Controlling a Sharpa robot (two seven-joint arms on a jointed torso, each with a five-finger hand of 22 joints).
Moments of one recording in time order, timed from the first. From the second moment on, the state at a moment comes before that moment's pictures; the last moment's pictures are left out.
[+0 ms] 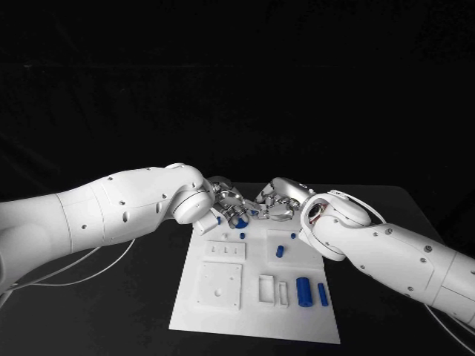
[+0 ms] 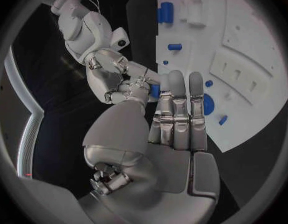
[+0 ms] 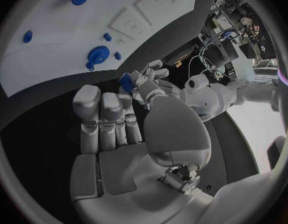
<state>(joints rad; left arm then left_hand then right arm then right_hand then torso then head) 1.44 -0.51 -0.20 1.21 -0.47 -0.05 -0.39 1.21 0.05 0.08 0.00 0.10 1.13 0.07 0.07 0.06 1.47 -0.01 0.10 0.12 1.34 -0.06 0.71 0.46 0.05 1.03 -0.08 0.85 0.50 1.05 -0.54 0.24 1.30 -1.50 -0.22 -0.13 1.25 -0.05 0.30 -0.17 0.27 1.19 0.08 0.06 0.06 1.20 -0.02 0.99 1.08 1.43 -0.08 1.02 1.08 0.07 1.44 -0.10 0.87 1.31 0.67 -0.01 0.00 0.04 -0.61</state>
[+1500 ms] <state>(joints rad) 1.44 -0.51 -0.19 1.22 -0.48 -0.08 -0.38 1.15 0.03 0.23 -0.17 0.48 1.20 0.09 0.06 0.26 1.49 -0.06 0.45 0.19 1.43 -0.13 1.09 0.61 0.04 1.06 -0.15 1.04 0.64 1.04 -0.55 0.23 1.30 -1.49 -0.22 -0.11 1.25 -0.06 0.24 -0.13 0.27 1.14 0.09 0.06 0.06 1.20 -0.01 0.95 1.04 1.43 -0.08 1.00 1.07 0.07 1.44 -0.10 0.83 1.31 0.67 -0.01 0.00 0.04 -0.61</state>
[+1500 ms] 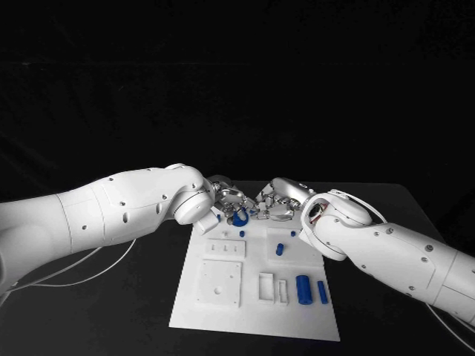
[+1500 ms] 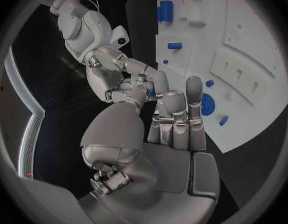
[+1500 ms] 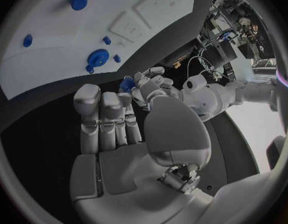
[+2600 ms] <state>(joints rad) 1.43 -0.52 -0.20 1.22 -0.50 -0.13 -0.37 1.13 0.02 0.24 -0.13 0.48 1.20 0.08 0.06 0.30 1.49 -0.07 0.54 0.23 1.42 -0.14 1.18 0.59 0.04 1.05 -0.16 1.05 0.66 1.03 -0.57 0.23 1.30 -1.49 -0.25 -0.10 1.26 -0.07 0.24 -0.13 0.27 1.12 0.09 0.06 0.06 1.19 -0.01 0.95 1.04 1.43 -0.08 1.00 1.06 0.07 1.45 -0.09 0.83 1.31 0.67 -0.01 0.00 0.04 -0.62</state>
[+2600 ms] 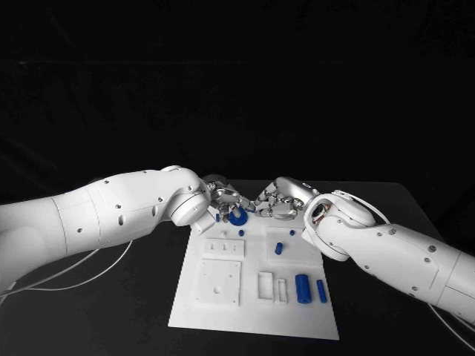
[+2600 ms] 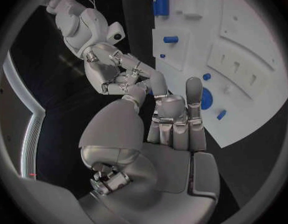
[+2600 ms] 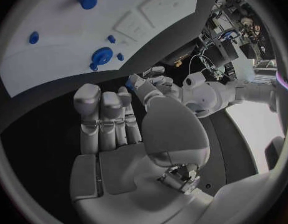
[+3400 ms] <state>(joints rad) 1.42 -0.52 -0.20 1.22 -0.50 -0.13 -0.36 1.10 0.05 0.24 -0.14 0.45 1.21 0.08 0.06 0.34 1.49 -0.07 0.56 0.25 1.42 -0.14 1.20 0.59 0.04 1.10 -0.16 0.95 0.75 1.02 -0.56 0.23 1.30 -1.49 -0.26 -0.10 1.26 -0.08 0.09 -0.07 0.30 1.09 0.10 0.06 0.06 1.19 0.00 0.95 1.02 1.43 -0.07 1.00 1.06 0.07 1.45 -0.09 0.81 1.31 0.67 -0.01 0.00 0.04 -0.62</state>
